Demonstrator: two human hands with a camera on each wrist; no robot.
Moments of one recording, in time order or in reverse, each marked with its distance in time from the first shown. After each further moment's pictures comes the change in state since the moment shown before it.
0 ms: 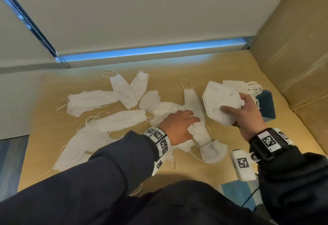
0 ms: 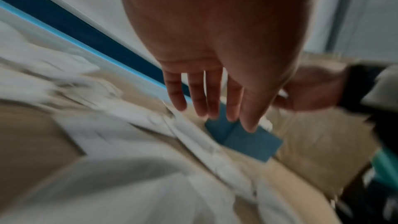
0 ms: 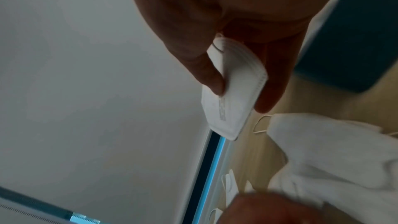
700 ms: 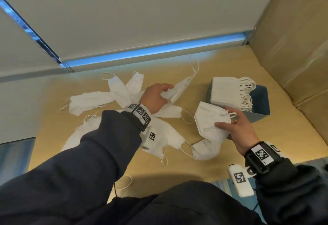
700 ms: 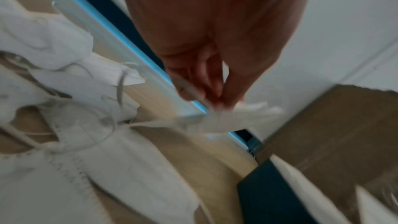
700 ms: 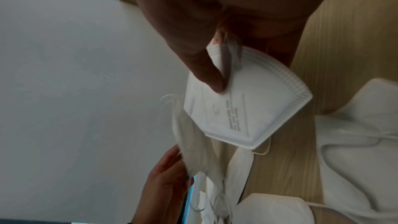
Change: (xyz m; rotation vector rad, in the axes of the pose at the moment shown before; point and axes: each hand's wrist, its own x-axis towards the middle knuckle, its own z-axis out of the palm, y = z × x) left_hand 0.027 -0.021 -0.060 -0.424 0.373 -0.368; right_hand -0.006 0.057 -0.051 0.097 -0.101 0.085
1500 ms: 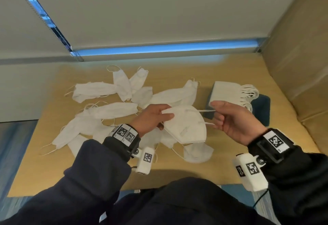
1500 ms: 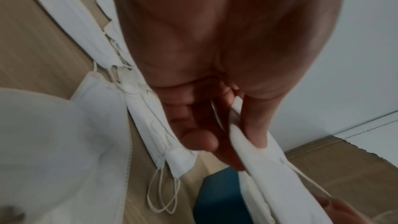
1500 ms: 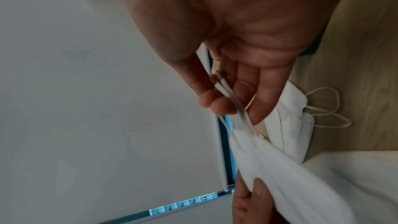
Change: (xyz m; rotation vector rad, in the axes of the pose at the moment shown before) left_hand -0.081 0.016 0.029 -0.675 -0.135 -0.191; right_hand 0.013 -0.069 0.000 0.149 -0.484 0.177
